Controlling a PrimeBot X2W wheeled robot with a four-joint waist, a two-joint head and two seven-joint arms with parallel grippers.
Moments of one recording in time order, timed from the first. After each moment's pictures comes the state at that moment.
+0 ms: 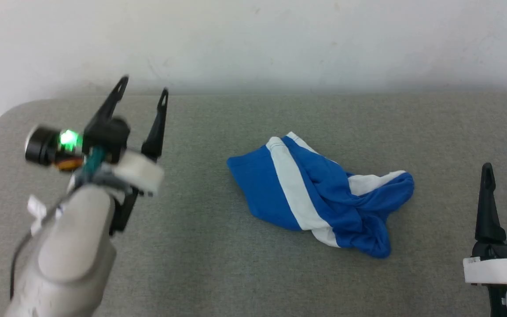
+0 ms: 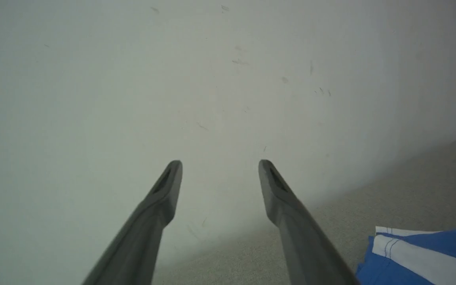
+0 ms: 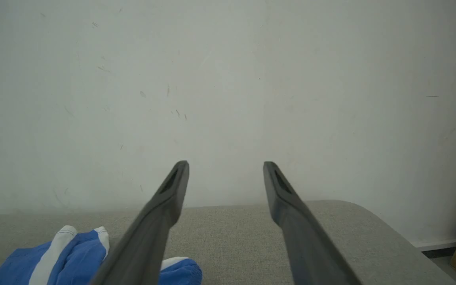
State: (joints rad) left arm -0.48 0.33 -0.29 0.26 -0.13 0.06 -0.23; right arm 0.02 -0.05 -0.21 -0.10 0.13 0.13 -0.26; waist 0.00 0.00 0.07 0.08
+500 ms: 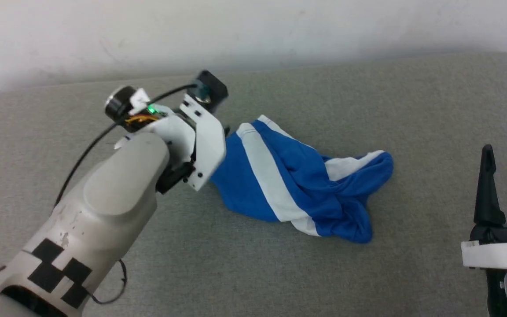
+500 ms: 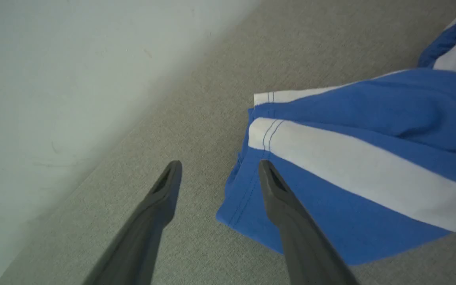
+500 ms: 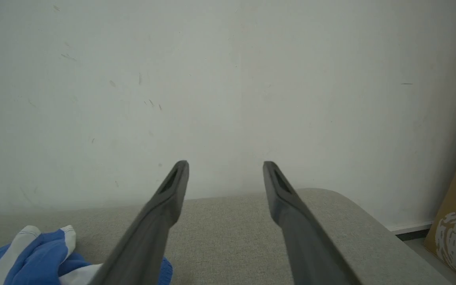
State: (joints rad) left arm -0.92 0.33 -0.78 0.57 -0.42 -0.12 0.39; right arm -0.03 -0.05 -0.20 -0.10 0.14 0.13 -0.26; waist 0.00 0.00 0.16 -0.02
